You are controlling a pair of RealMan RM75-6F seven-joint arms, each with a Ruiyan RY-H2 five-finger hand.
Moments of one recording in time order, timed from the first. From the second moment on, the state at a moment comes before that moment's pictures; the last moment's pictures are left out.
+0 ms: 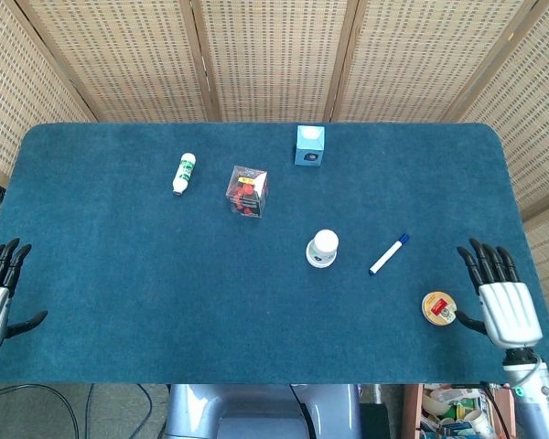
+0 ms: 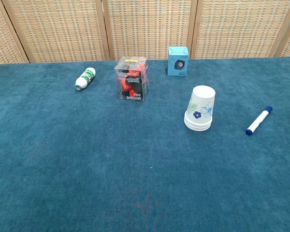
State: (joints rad) left arm -0.10 -1.15 -0.06 -1.58 1.50 1.51 0.11; right arm 0.19 -1.14 0.12 -1.63 -1.52 1.39 -0.15
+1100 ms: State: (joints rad) left arm -0.14 -1.20 -0.10 -1.49 1.39 1.42 0.08; right arm 0.85 -1.44 0.25 -1.44 -0.90 0.73 -0.47
